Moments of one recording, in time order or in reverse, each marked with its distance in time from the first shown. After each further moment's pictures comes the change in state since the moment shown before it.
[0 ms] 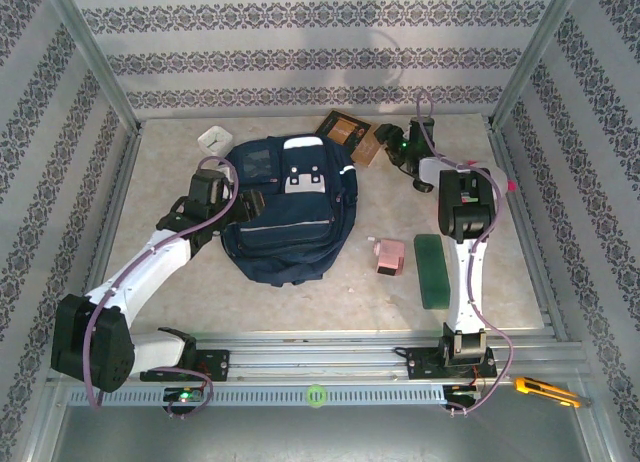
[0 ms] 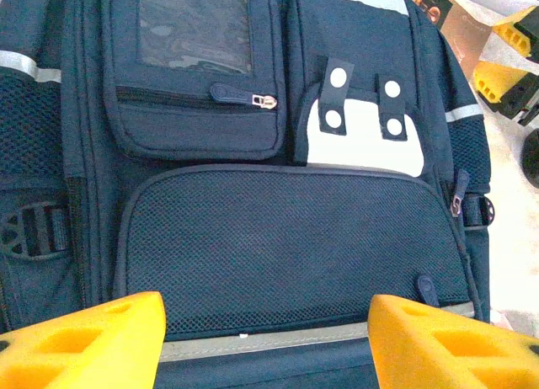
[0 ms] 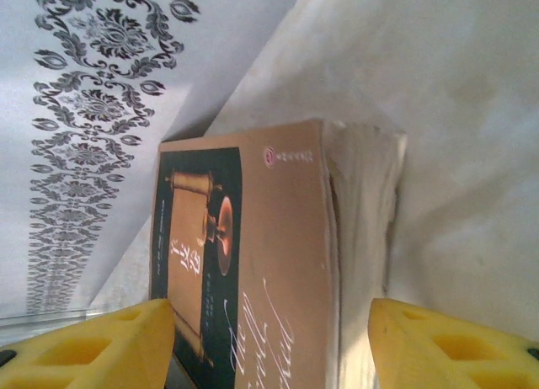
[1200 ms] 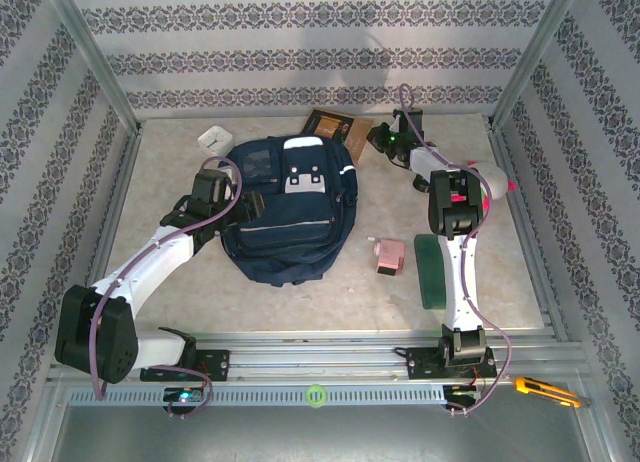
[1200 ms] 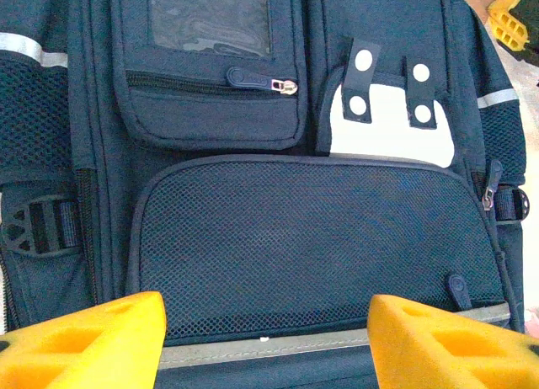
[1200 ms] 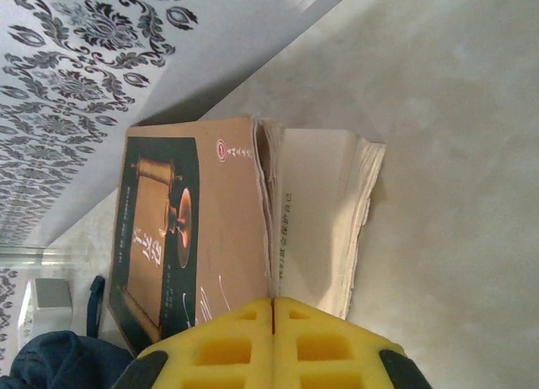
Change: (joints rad) left arm 0.006 0.045 0.003 -0.001 -0.004 0.024; right arm 0.035 0.105 0.243 -0.216 -0.048 -0.227
